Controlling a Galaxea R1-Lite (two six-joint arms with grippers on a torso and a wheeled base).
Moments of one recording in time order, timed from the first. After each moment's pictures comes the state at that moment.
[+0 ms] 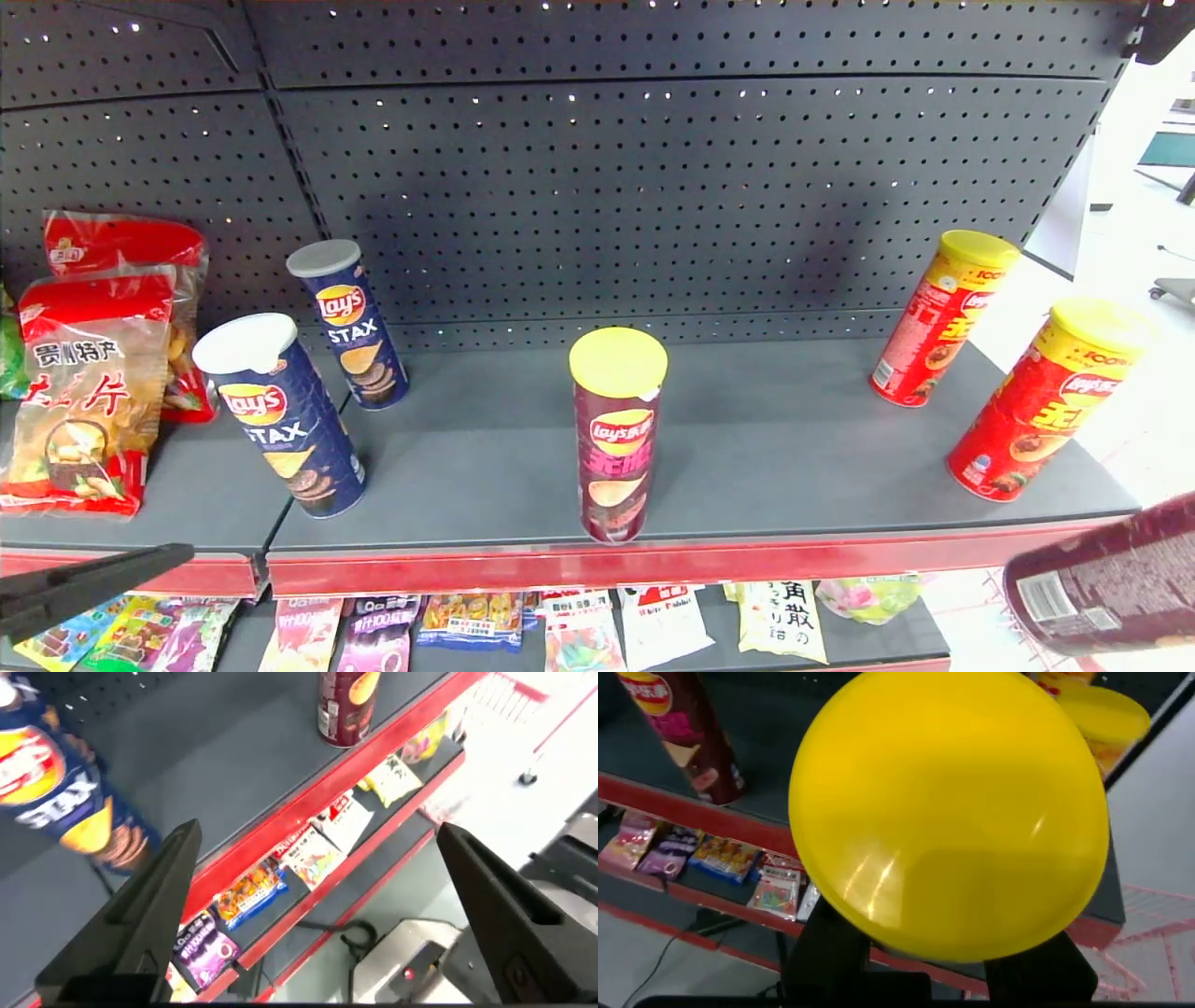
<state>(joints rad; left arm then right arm) -0.69 0.71 -0.44 0.07 0.02 0.10 0.04 0.57 -0.53 0.12 0.23 -0.17</state>
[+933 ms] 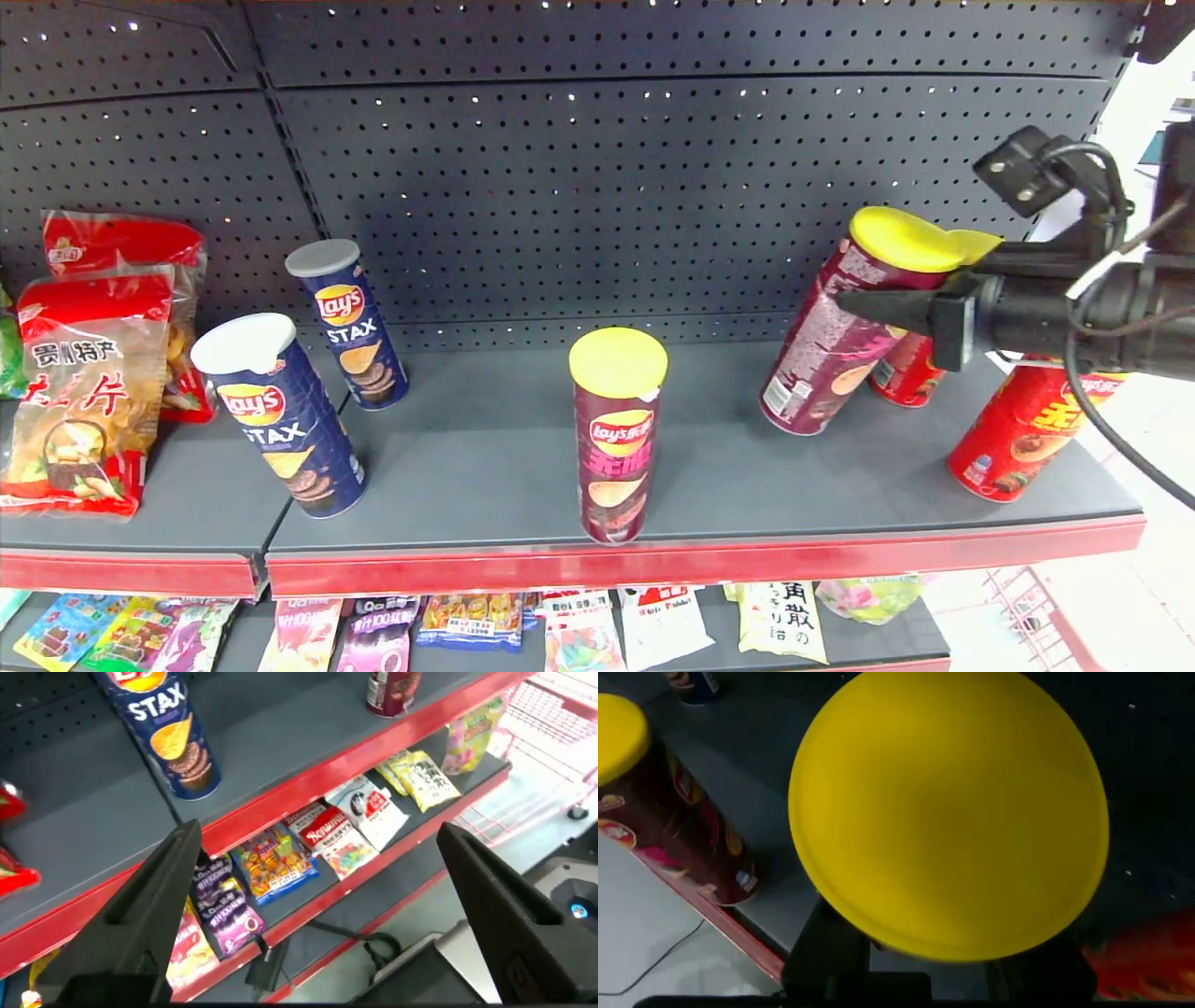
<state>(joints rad) -0.60 0.22 -0.43 0.43 0.08 0.11 0.30 1.48 -1.00 -0.19 0.27 -0.22</state>
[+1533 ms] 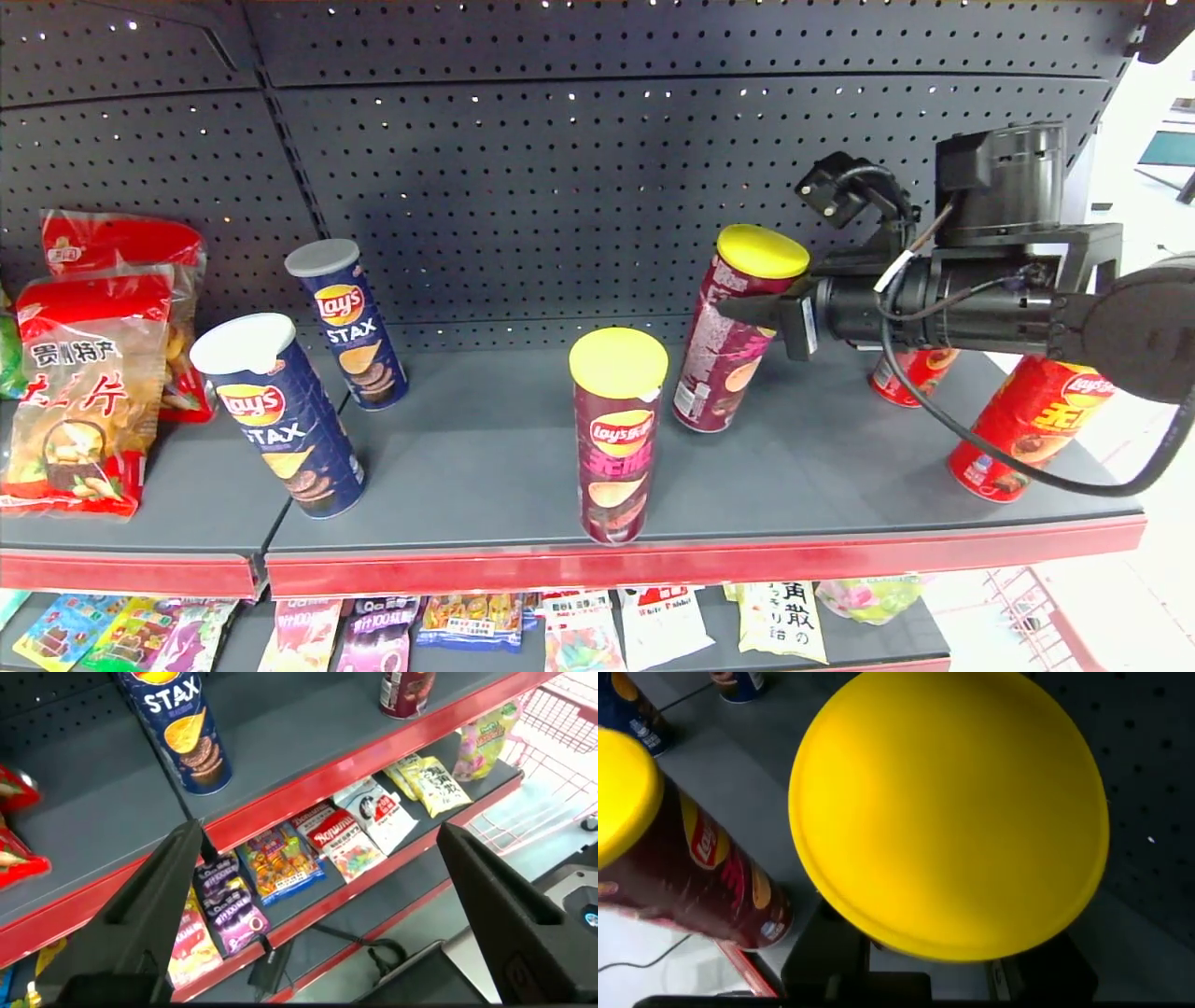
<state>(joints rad) -0.57 0.18 -0.41 0.44 0.08 0.11 0.44 1.73 -1.19 -0.20 0.26 -0.22</state>
